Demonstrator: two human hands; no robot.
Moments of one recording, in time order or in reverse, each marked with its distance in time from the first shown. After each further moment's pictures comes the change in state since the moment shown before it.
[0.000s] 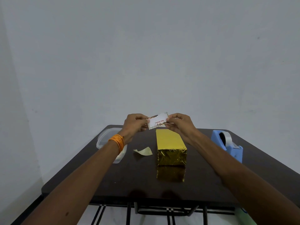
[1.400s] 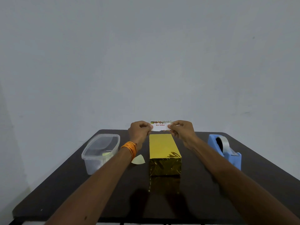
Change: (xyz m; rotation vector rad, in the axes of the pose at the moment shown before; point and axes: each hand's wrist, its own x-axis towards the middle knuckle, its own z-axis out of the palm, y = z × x) left_hand 0.035 -0.025 0.066 -0.007 0.224 0.014; right_hand 0.046 0.026 -0.045 -0.216 0.185 -0.008
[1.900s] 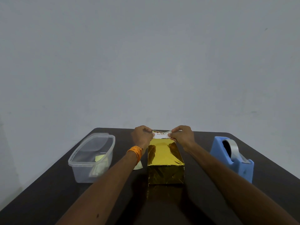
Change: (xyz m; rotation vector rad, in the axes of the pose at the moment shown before) left_hand 0.037 -0.047 0.038 0.142 0.046 -0.037; right_hand 0.049 0.046 0.003 -0.245 0.075 0.022
